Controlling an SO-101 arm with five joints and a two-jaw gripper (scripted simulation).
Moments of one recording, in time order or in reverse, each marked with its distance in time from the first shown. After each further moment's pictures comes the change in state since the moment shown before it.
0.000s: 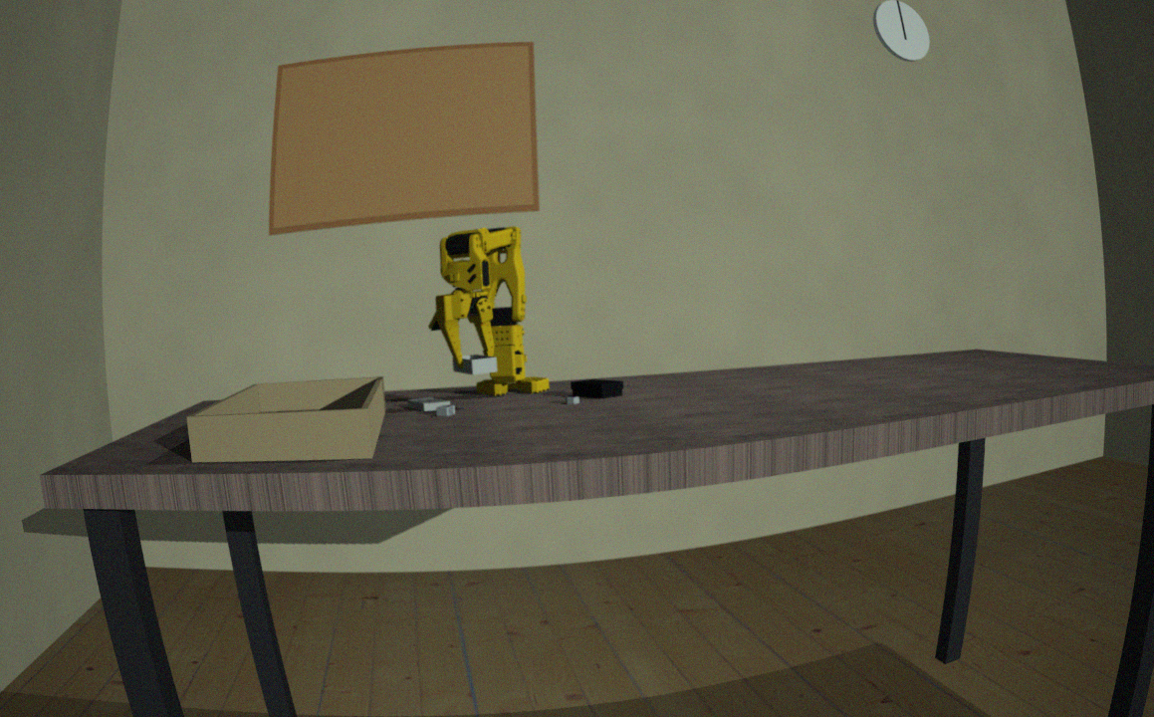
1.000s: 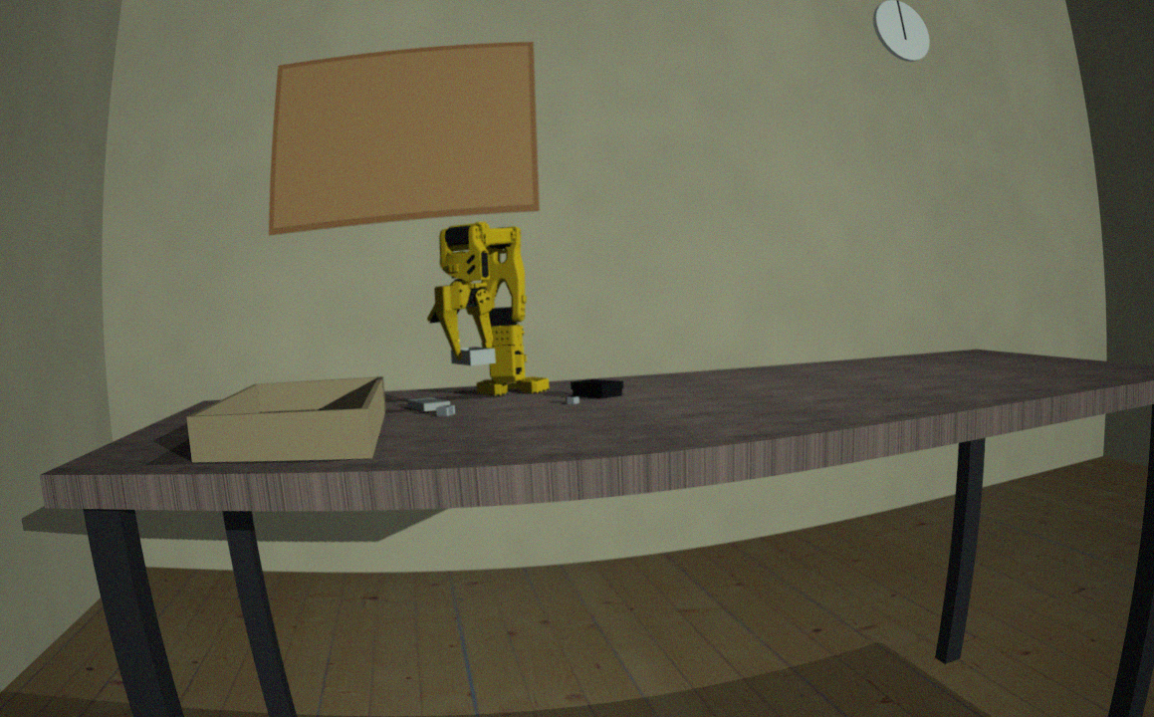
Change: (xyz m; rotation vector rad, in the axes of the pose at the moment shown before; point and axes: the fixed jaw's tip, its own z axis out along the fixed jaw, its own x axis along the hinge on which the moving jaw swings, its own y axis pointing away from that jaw) arm 0.003 0.003 -0.012 -0.017 0.015 0.000
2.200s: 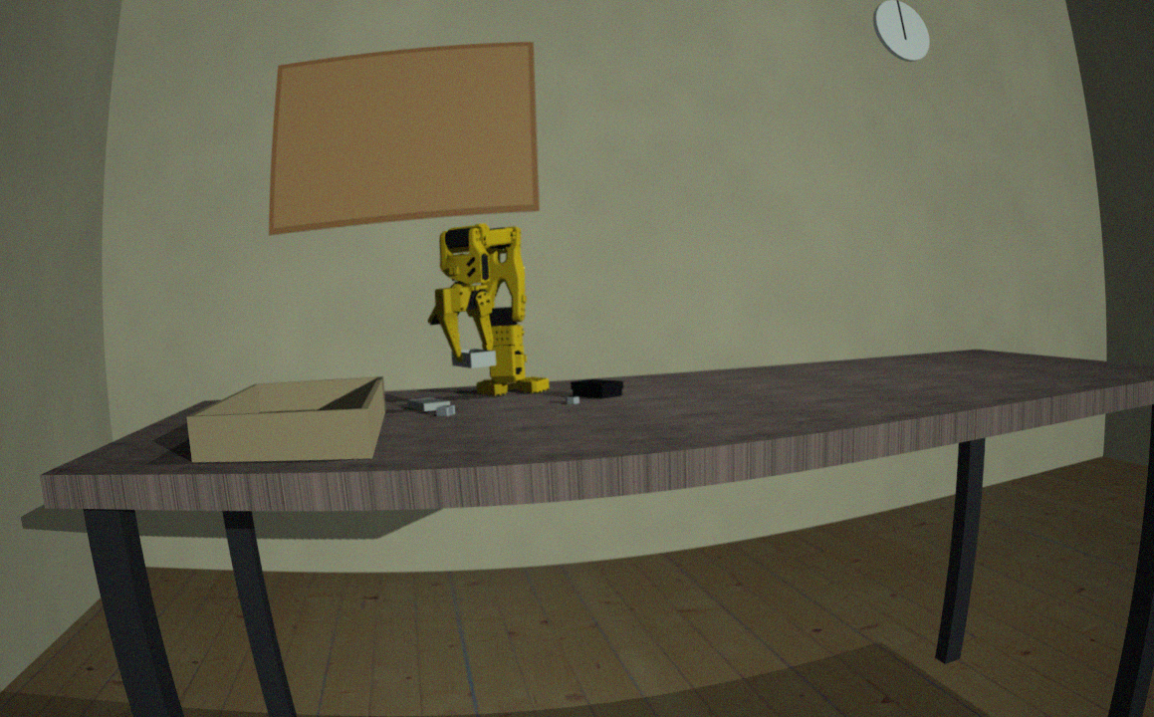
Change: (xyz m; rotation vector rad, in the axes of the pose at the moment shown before) arm -0.001 -0.001 0.003 0.007 -0.007 0.000
